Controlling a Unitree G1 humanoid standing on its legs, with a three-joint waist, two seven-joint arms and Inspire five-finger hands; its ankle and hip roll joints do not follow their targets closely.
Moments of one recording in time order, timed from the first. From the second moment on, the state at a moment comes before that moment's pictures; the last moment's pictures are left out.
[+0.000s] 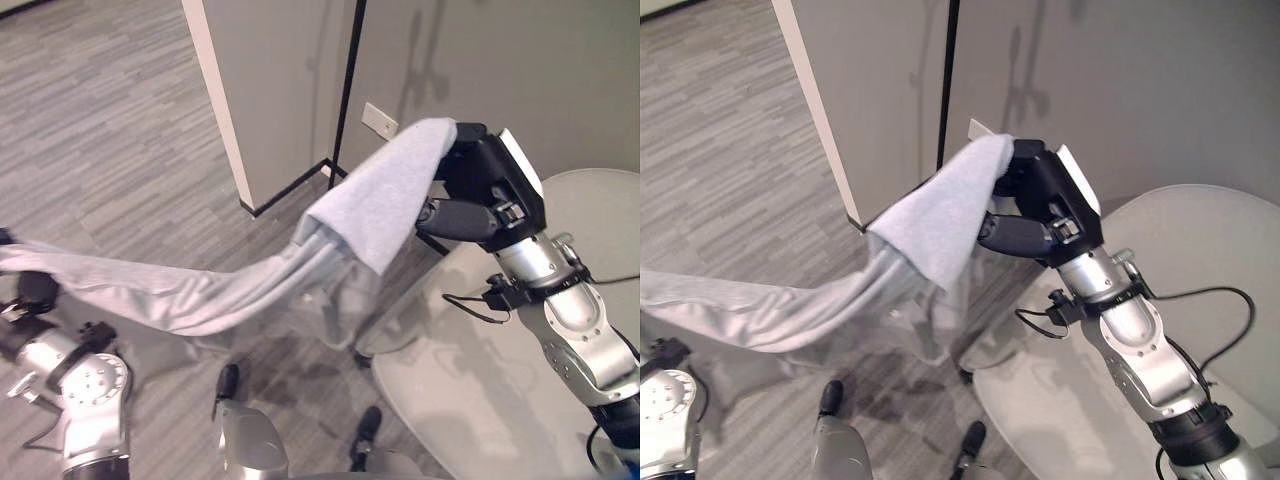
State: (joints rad) left arm 0.11 0.35 0.32 -0.01 0.13 -0.29 0.85; right arm -0.08 -0.85 0.09 -0.35 0.50 -0.30 -0.05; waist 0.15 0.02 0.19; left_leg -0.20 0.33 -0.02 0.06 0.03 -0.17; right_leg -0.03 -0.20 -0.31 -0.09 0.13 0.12
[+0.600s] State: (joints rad) left arm 0.15 0.43 0.33 0.13 0.28 -0.28 0.90; right arm 0.00 -0.50 -0.15 -0.46 -0.39 -0.28 -0.58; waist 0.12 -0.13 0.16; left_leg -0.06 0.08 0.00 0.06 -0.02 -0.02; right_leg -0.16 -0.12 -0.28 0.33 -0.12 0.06
